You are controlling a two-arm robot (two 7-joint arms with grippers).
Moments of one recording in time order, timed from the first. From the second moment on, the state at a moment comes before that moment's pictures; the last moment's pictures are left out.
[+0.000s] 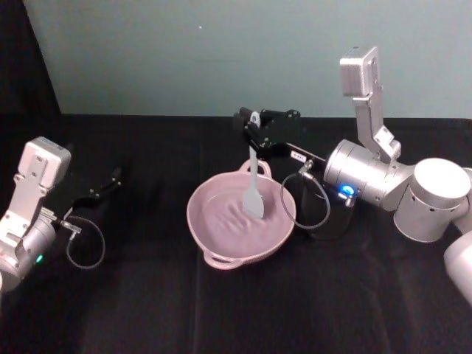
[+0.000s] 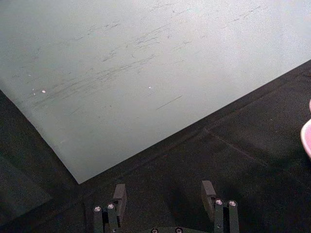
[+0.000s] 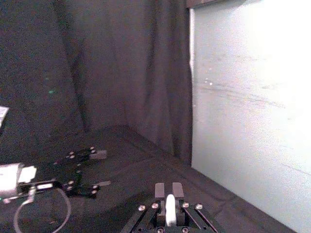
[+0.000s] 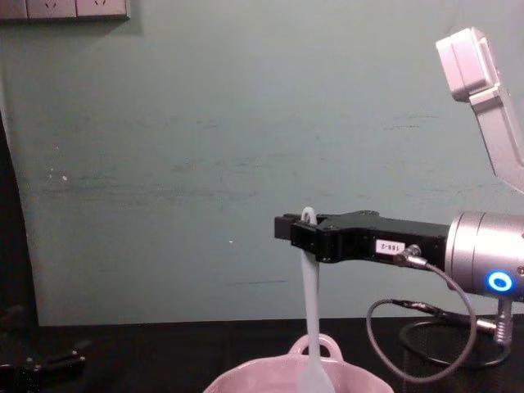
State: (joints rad) left arm -0.20 0.60 0.45 -1.41 -0.25 -0.12 0.03; right arm 0.52 0.33 -0.51 -1.29 0.48 0.02 0.58
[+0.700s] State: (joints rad) left arm -0.20 0.60 0.45 -1.41 -0.25 -0.12 0.03; right arm 0.55 0.27 -0.60 -1.26 0.50 0.00 0.63
